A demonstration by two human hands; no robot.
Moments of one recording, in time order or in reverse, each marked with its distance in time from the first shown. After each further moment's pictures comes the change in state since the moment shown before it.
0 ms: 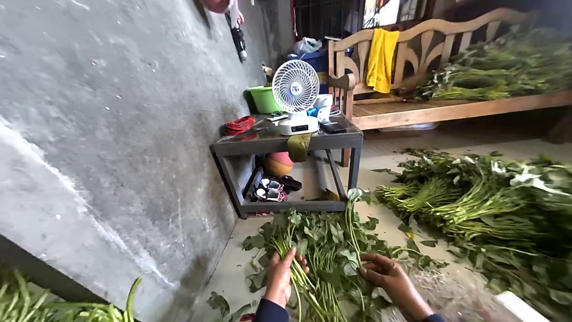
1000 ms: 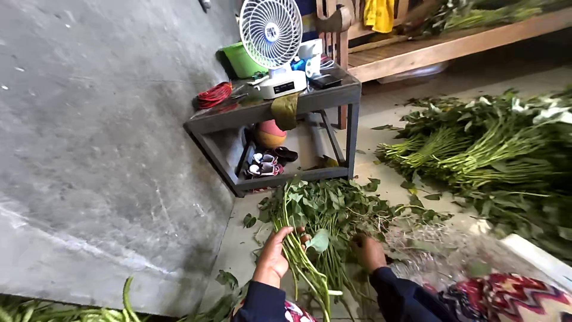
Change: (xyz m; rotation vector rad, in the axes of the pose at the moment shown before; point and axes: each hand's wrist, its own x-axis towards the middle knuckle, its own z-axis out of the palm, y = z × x) left_hand 0.003 0.015 -0.001 -0.062 -0.078 -0.211; right_hand 0.040 0.090 0.046 -0.668 0.100 0.385
